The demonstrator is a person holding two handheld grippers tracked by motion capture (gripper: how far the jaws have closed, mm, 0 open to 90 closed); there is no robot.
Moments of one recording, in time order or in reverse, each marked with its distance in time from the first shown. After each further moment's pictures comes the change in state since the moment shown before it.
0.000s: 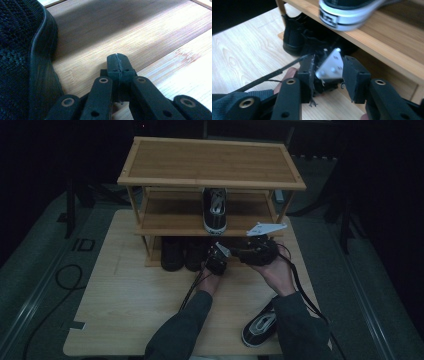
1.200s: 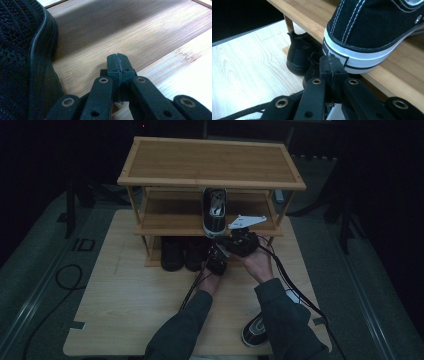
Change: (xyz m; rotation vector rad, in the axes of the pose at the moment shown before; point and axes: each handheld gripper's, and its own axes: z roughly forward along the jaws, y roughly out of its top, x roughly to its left) left arm -0.002 0.000 0.001 -0.018 0.003 -0.014; right arm 0.008 0.028 0.053 -0.068 0.070 -0.087
